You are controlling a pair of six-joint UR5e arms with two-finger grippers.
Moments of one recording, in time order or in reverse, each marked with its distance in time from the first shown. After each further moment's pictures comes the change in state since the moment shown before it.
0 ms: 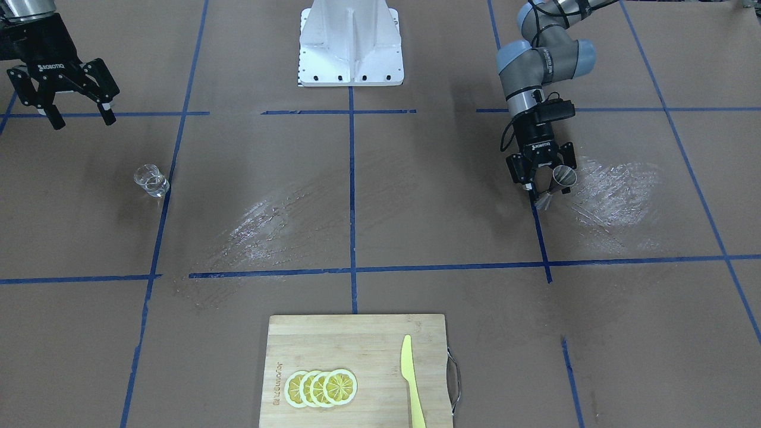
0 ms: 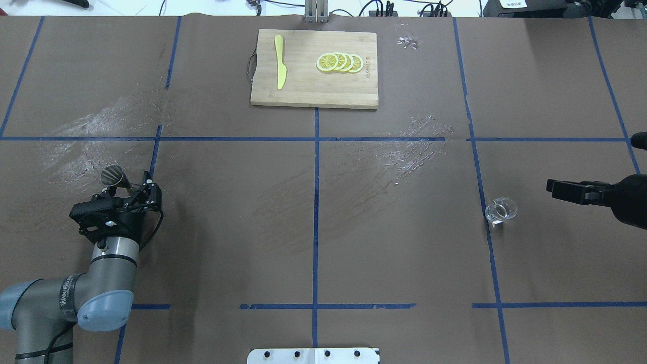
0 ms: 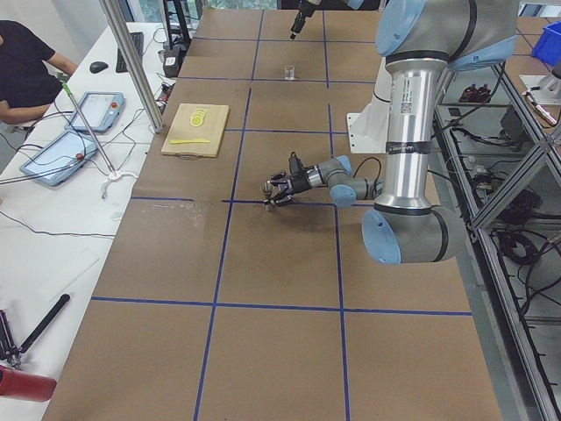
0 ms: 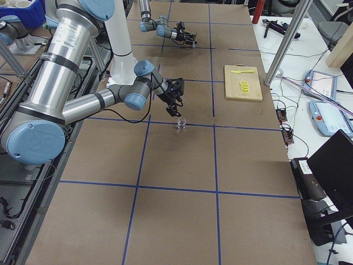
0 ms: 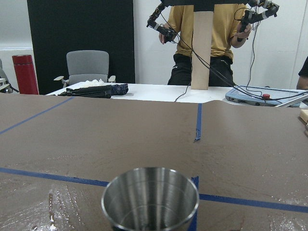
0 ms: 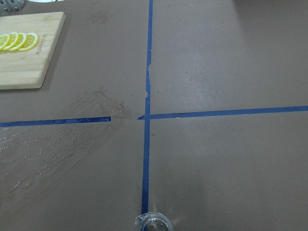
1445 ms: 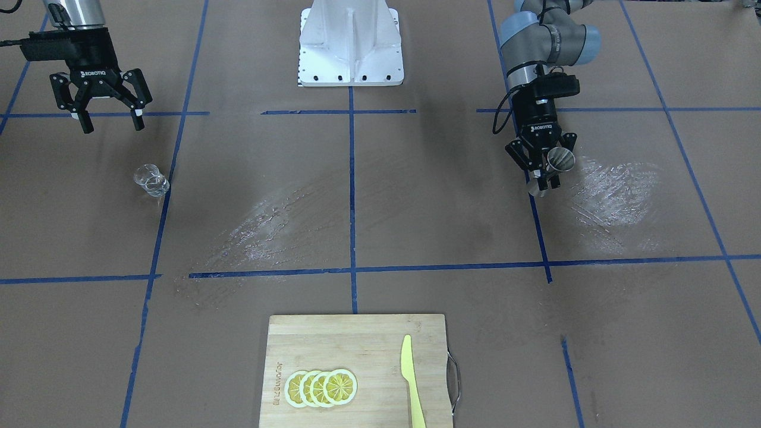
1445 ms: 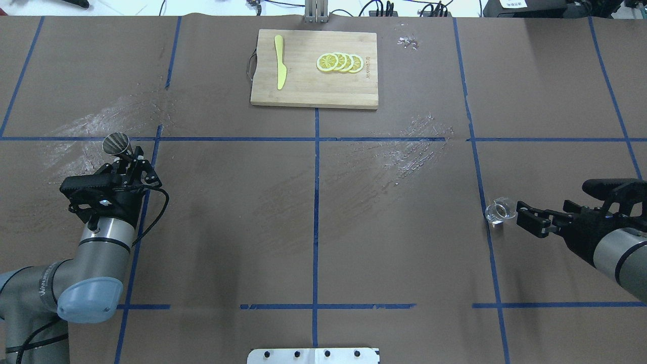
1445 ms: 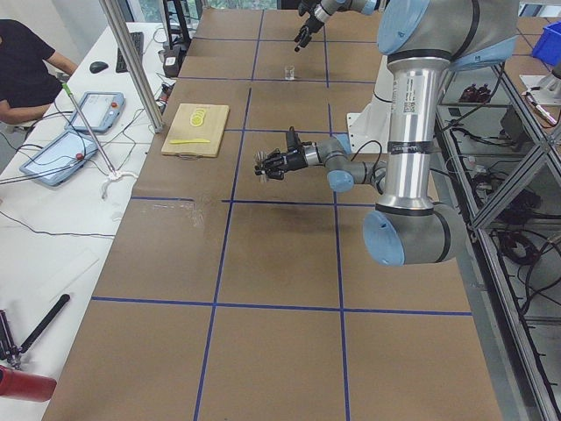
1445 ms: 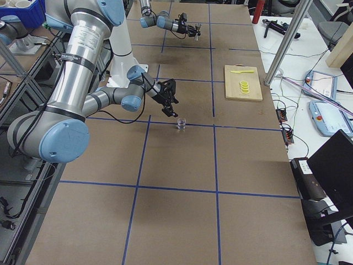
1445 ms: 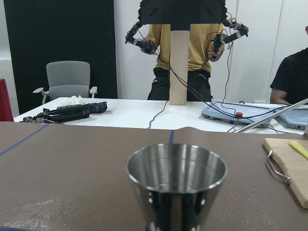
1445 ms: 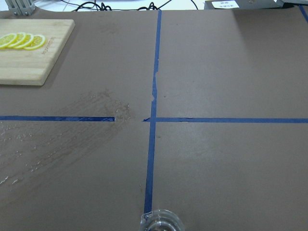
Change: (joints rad) left arm -0.050 0.003 -0.151 -0.135 -0.020 0.301; right arm -0.300 -0.013 -0.052 0.018 -0.431 0.106
